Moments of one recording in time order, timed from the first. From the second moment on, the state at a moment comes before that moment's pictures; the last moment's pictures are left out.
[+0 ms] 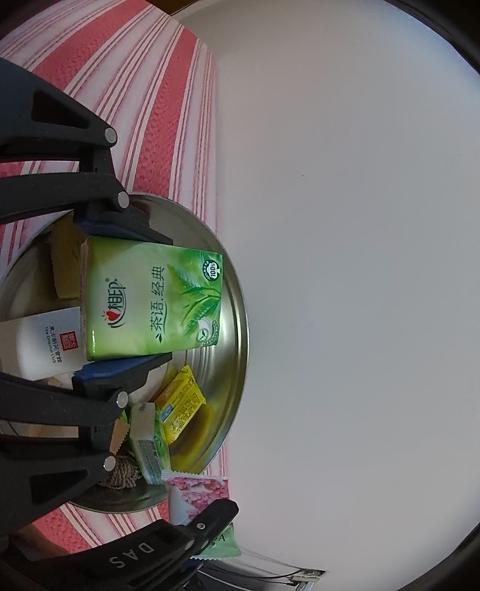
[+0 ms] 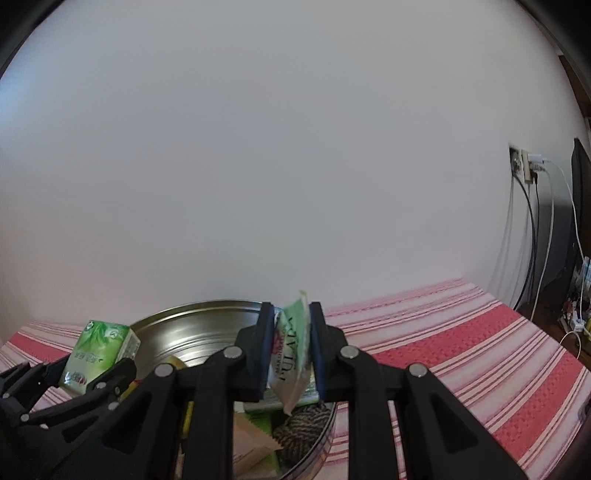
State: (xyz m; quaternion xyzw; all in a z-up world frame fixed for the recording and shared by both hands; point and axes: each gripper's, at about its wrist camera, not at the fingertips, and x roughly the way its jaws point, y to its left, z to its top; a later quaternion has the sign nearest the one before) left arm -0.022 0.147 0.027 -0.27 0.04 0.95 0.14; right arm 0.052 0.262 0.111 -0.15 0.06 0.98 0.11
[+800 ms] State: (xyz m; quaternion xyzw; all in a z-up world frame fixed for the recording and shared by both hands) left arm -0.051 0.172 0.006 -0.33 0.07 0.93 0.12; right arm 0.013 0.262 0.108 -0.20 0.09 0.97 0.06
